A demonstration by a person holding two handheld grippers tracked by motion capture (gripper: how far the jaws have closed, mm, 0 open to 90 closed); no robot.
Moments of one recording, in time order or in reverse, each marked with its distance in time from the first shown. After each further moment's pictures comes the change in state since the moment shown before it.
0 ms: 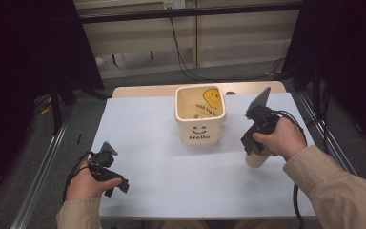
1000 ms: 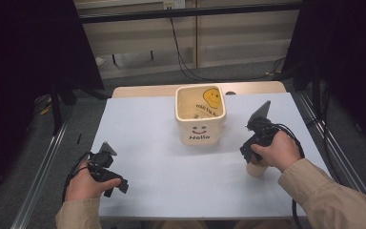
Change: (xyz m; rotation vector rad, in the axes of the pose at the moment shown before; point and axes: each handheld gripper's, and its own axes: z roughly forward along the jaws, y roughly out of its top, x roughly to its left) left arm 0.001 -0.001 0.000 0.004 0.003 -0.015; right arm -0.003 -0.010 0.047 -0.011 -0.050 0.050
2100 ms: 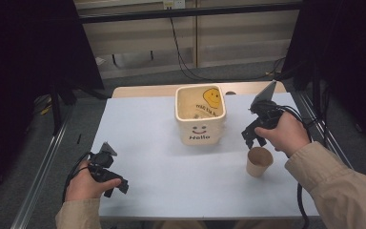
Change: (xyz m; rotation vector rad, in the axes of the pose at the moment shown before) left arm -0.001 0.000 -0.002 0.007 -0.005 0.009; right arm -0.006 0.009 -0.056 -0.030 0.010 0.005
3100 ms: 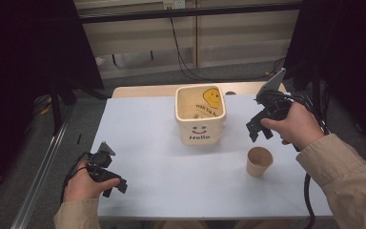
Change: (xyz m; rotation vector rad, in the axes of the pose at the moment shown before) left arm 0.002 -0.002 -0.002 -0.008 0.005 -0.012; right arm -0.005 -0.003 -0.039 -0.030 0.034 0.001
